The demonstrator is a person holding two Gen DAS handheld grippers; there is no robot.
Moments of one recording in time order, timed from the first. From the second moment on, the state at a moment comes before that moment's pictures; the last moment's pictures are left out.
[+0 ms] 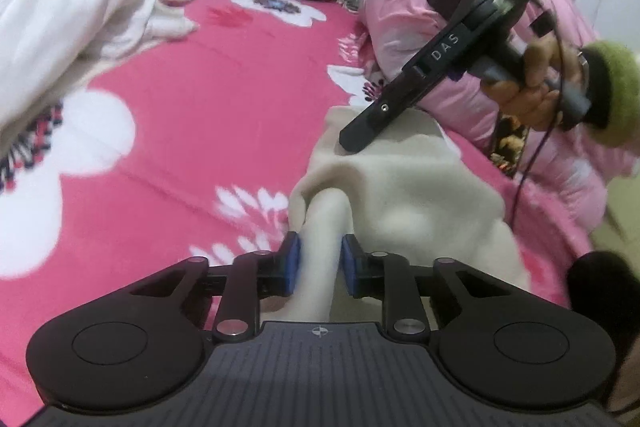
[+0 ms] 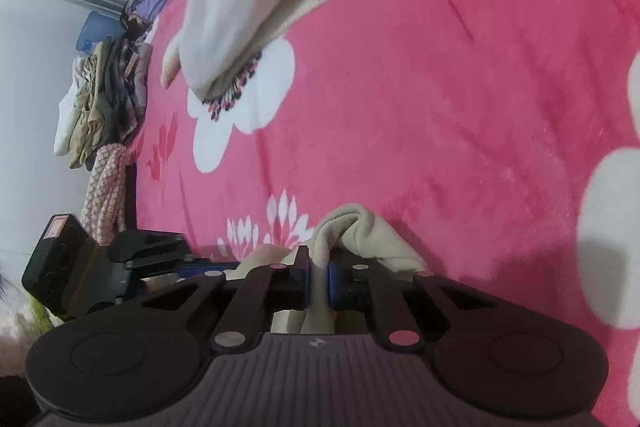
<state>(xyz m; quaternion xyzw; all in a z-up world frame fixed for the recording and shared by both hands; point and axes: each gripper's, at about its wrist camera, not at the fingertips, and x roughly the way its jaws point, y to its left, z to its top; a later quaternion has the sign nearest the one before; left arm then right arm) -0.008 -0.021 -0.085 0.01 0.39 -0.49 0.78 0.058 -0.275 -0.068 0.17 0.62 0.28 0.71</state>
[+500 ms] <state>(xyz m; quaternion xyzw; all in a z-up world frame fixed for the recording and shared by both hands) -0.046 0.002 -0.037 -0.02 0.33 -0.49 0.81 0.017 -0.316 -0.067 0.30 0.58 0.18 0.73</state>
